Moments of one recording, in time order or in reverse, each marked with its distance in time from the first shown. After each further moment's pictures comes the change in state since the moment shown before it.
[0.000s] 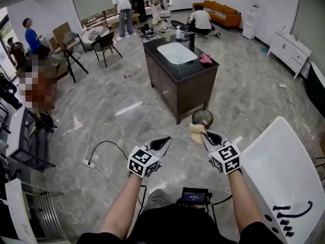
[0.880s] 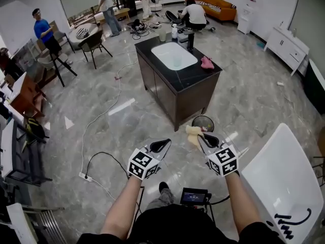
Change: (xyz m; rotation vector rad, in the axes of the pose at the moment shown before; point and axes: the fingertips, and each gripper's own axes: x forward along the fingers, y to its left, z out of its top) left arm 0.085 0.147 0.015 -0.008 0.031 -0.073; right arm 0.153 -0.066 0.028 0.051 0.053 -0.027
